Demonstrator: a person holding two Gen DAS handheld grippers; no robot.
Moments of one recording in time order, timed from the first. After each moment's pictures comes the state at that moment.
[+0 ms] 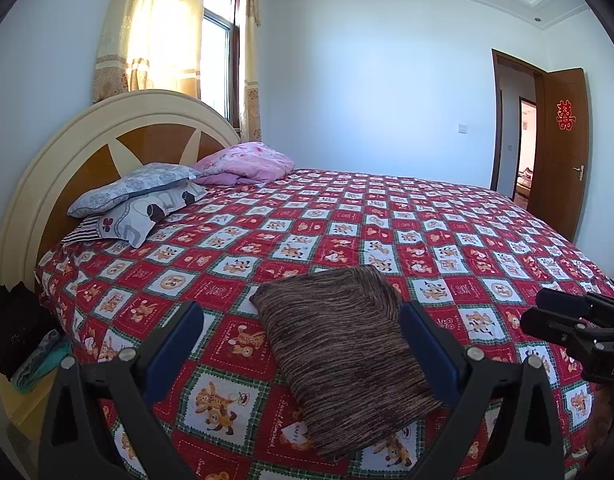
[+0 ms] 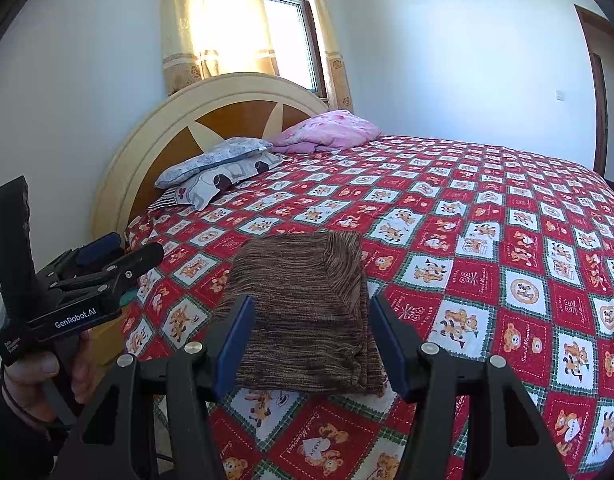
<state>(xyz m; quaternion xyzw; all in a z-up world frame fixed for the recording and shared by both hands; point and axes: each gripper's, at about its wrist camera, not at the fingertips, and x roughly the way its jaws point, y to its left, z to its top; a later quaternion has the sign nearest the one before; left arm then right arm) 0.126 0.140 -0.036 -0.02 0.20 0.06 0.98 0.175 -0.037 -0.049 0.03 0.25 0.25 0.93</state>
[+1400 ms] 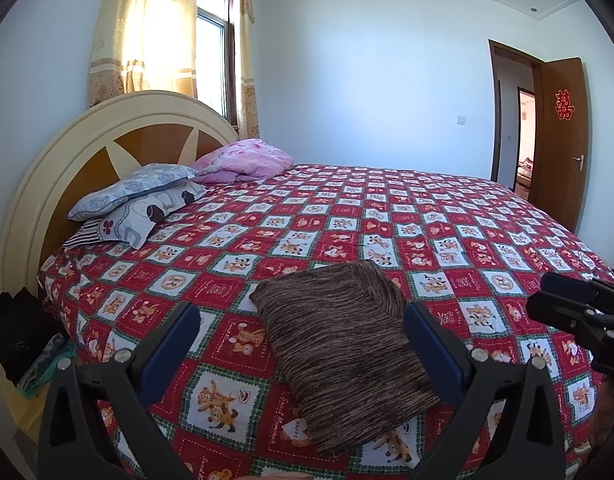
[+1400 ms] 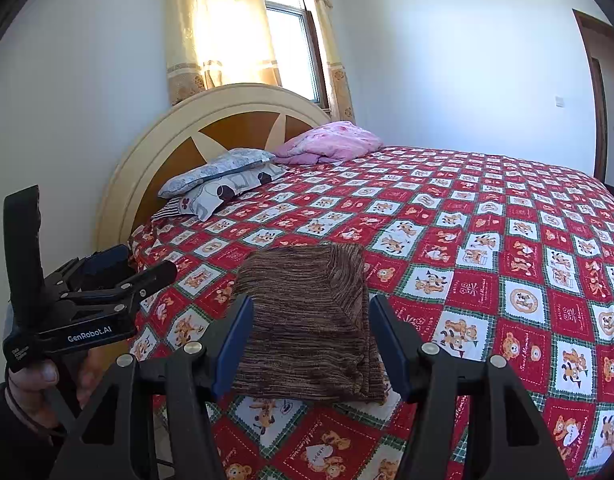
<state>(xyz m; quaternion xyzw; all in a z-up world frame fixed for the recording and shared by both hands) 0.127 0.130 -0.033 0.00 0.21 0.06 0.98 0.170 -0.036 -0.041 0.04 0.23 0.25 0.94</state>
